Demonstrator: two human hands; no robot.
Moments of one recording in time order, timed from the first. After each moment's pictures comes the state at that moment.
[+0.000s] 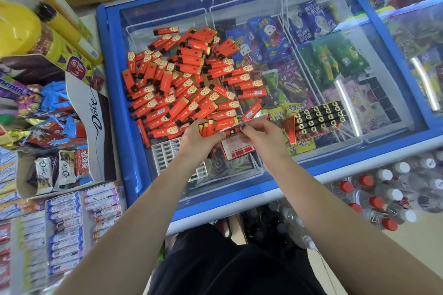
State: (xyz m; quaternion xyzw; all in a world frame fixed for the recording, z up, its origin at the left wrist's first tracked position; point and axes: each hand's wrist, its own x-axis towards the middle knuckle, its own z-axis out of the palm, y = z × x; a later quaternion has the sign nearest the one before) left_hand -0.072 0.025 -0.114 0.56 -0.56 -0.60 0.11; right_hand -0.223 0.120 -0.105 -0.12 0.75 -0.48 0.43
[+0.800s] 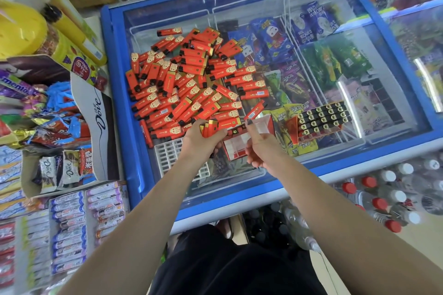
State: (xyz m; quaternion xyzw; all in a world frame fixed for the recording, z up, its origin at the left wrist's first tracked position) left_hand -0.072 0.029 -0.104 0.57 -0.54 -0.61 0.11; right_hand -0.223 0.121 -0.115 -0.07 0.76 -0.34 0.55
